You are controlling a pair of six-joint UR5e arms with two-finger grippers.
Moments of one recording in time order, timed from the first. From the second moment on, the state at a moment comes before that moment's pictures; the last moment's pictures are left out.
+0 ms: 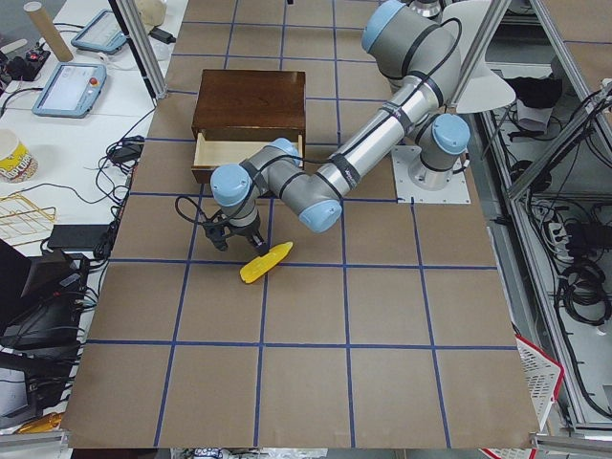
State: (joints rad) left arm -0.84 -2.10 -1.41 -1.28 1.55 0.06; right arm 1.65 -1.48 1.58 -1.63 -1.64 0.06
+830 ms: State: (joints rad) left arm -0.84 -2.20 -1.46 -1.13 1.63 -0.05; right arm 1.65 -1.48 1.58 -1.63 -1.64 0.06
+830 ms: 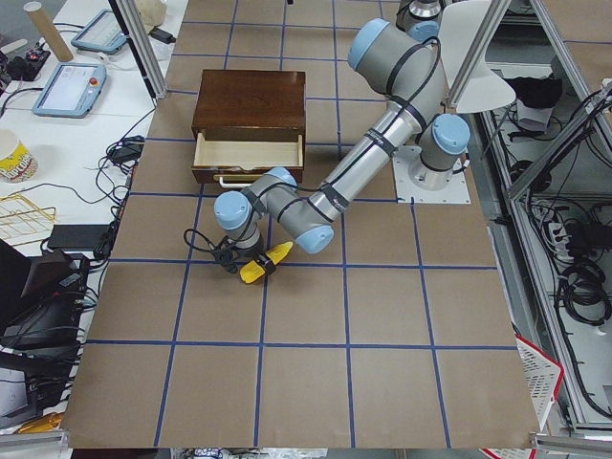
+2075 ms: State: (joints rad) left arm -0.87 -2.13 -1.34 -1.27 1.67 -0.02; right arm 1.65 -1.48 1.58 -1.63 -1.64 0.06
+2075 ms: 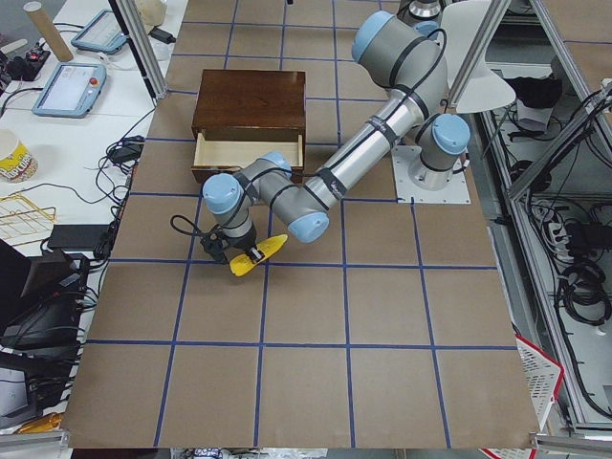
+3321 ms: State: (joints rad) left arm -1.20 -1.96 -1.17 -1.62 1.60 0.14; right arm 1.65 -1.48 1.58 -1.63 -1.64 0.06
